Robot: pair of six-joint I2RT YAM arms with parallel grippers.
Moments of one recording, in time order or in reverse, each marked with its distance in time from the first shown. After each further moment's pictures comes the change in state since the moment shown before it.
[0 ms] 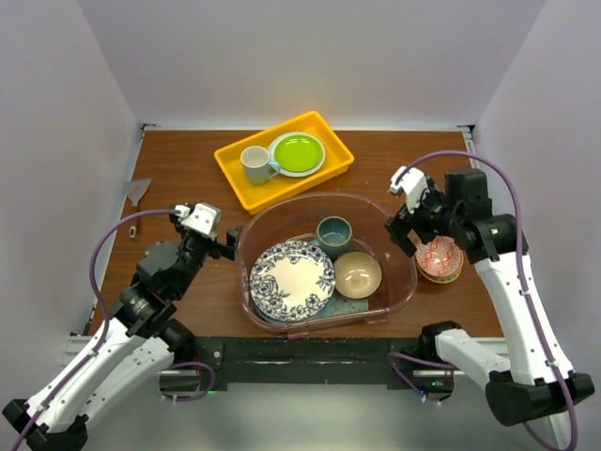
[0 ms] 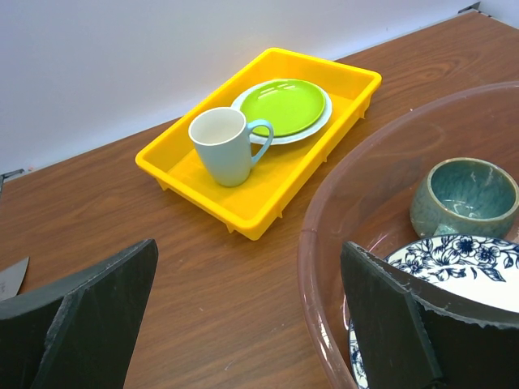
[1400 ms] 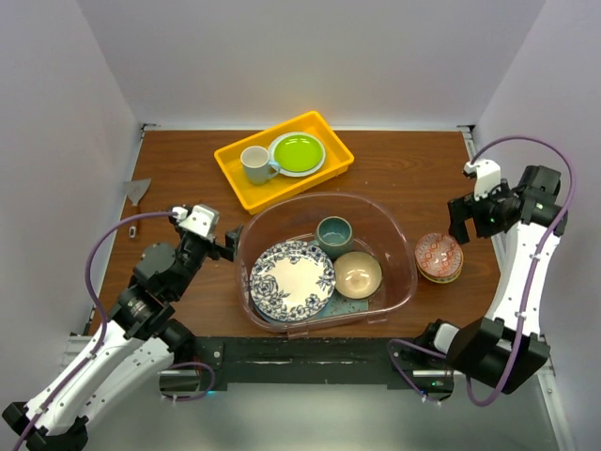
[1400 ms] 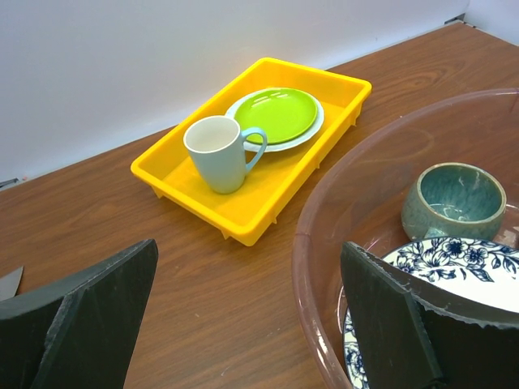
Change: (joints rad) left arm 0.000 -0.021 0.000 0.001 0.023 0.000; right arm -0.669 0.161 0.025 -0.052 -0.109 -0.148
